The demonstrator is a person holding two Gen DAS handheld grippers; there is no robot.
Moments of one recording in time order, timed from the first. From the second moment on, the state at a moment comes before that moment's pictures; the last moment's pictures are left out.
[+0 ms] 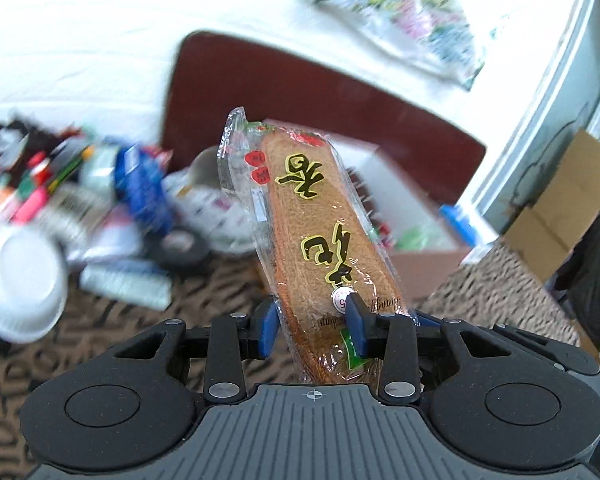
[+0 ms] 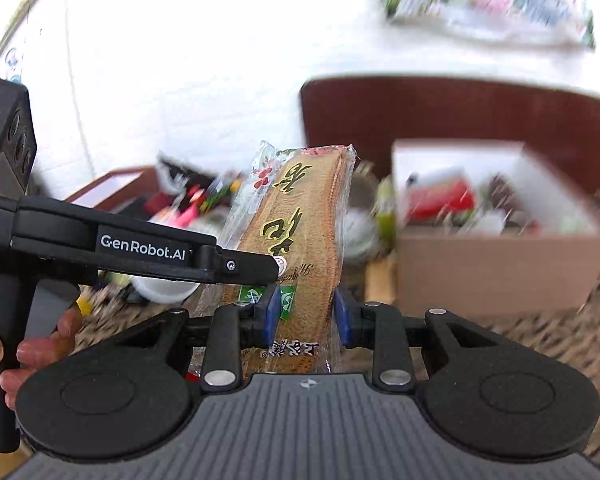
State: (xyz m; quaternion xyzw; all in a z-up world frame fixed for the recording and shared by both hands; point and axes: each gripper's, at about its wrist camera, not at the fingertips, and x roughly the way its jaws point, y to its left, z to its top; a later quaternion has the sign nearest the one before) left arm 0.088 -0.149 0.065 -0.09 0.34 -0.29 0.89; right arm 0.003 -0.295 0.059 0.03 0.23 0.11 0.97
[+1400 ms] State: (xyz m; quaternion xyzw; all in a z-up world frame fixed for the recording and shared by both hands) left arm 0.316 -0.383 -0.013 -0.11 0.43 -0.31 0.84; right arm 0.223 -0.490 0.028 -0.05 0.31 -0.07 0.95
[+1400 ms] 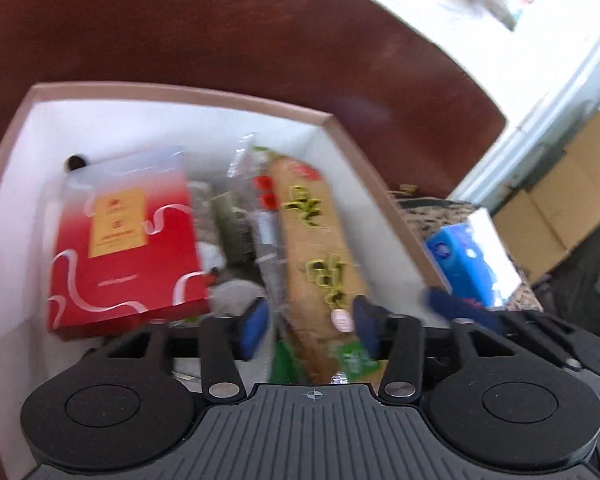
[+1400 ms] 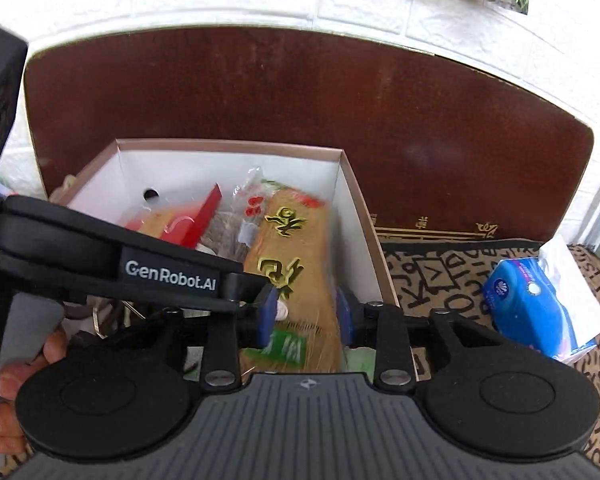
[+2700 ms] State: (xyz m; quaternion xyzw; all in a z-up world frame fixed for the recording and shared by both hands) left arm 0.182 -0.290 0.061 -0.04 0.34 -0.31 0.89; right arm 0.126 -0.419 0.083 -0.06 0.27 -0.02 0.96
